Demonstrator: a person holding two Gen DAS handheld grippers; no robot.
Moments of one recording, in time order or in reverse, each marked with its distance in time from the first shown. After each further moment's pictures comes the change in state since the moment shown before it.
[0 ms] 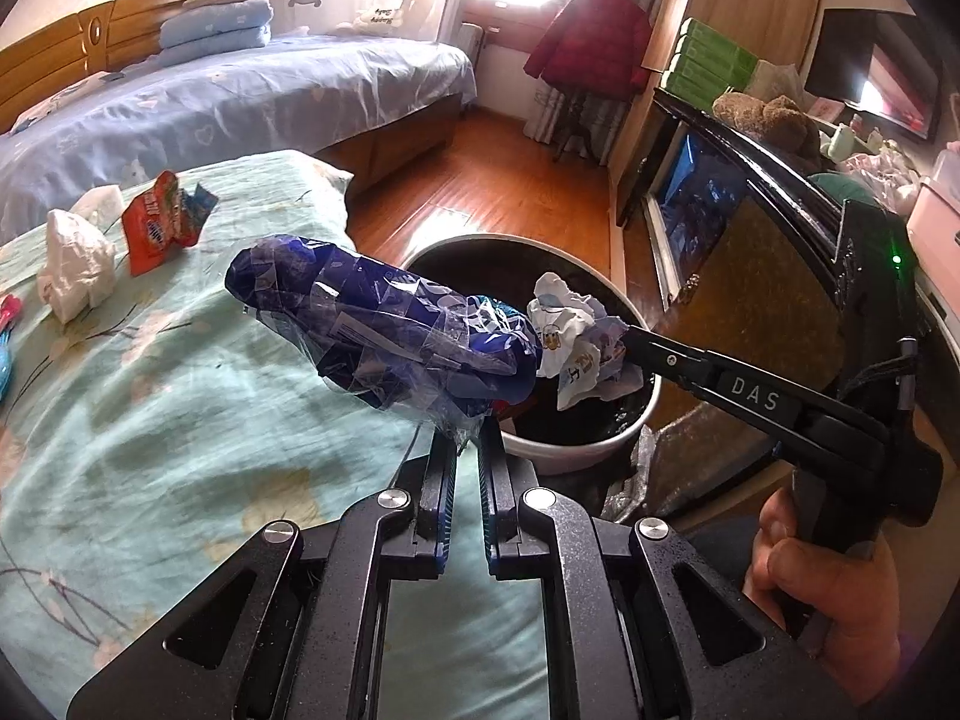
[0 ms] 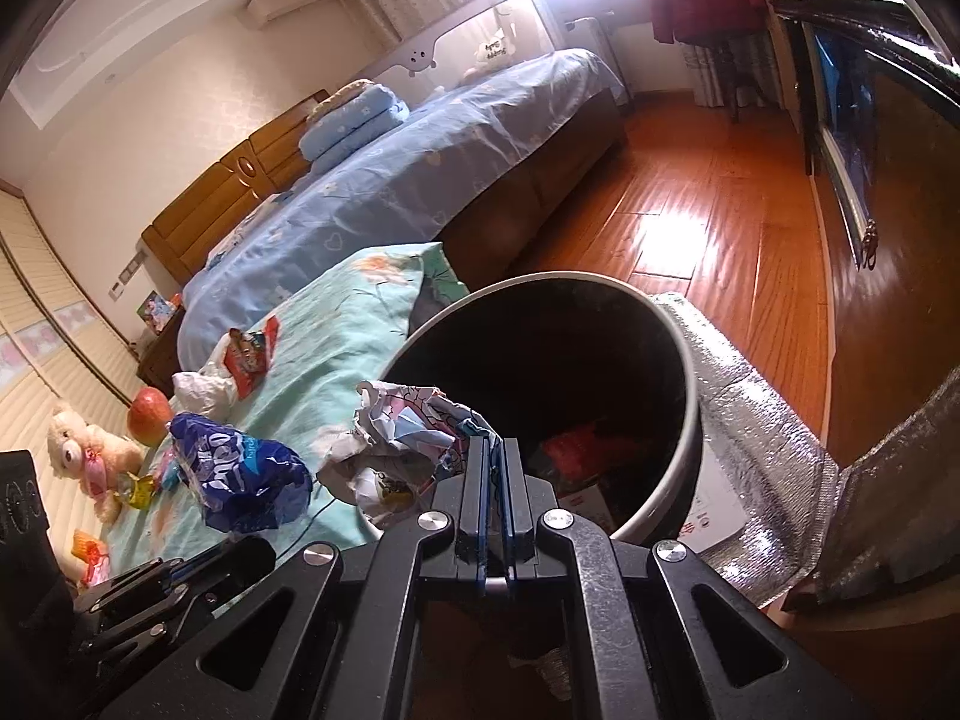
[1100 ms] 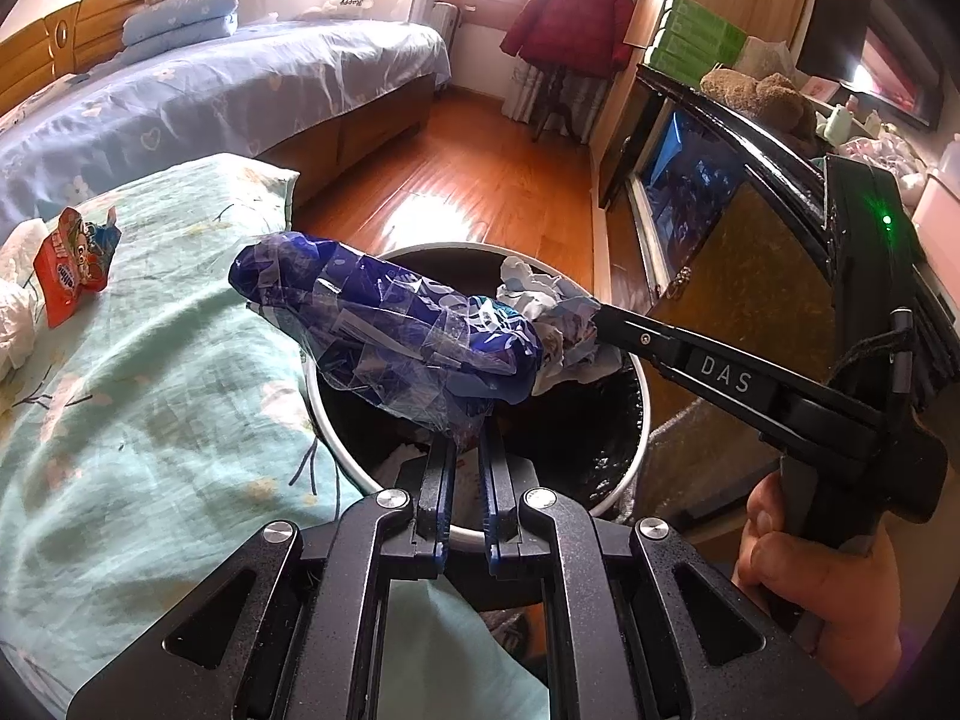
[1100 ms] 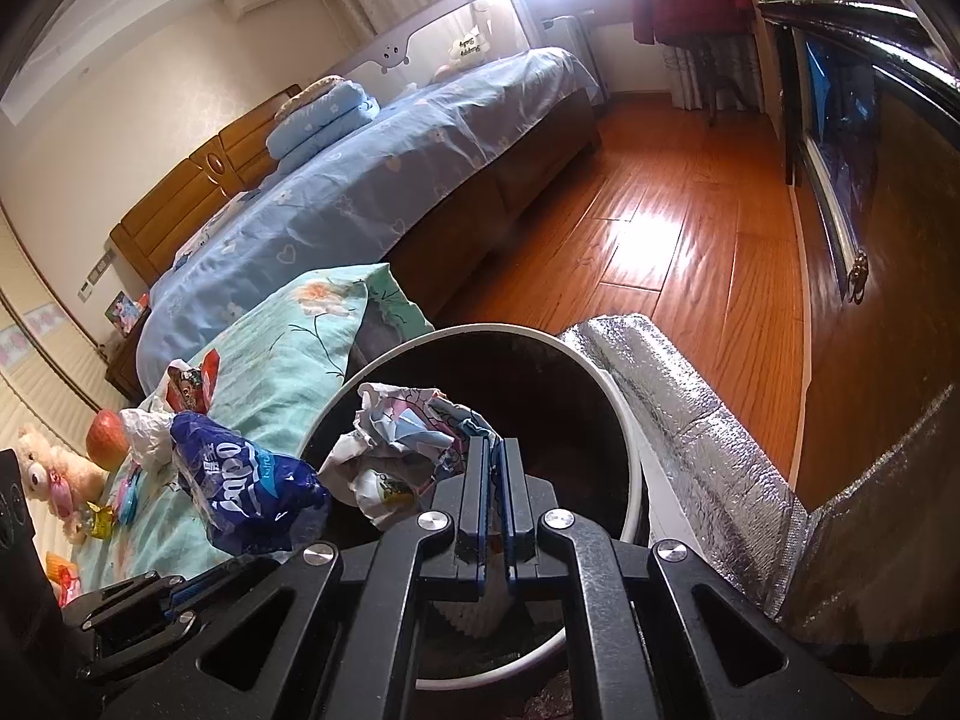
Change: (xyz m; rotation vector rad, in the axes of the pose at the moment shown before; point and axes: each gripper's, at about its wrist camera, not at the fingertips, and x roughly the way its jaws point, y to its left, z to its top) left arm 0.040 -0.021 0.028 0.030 0.053 -0.037; right arm 0.022 -0.022 0.034 -0.007 0.011 -0.073
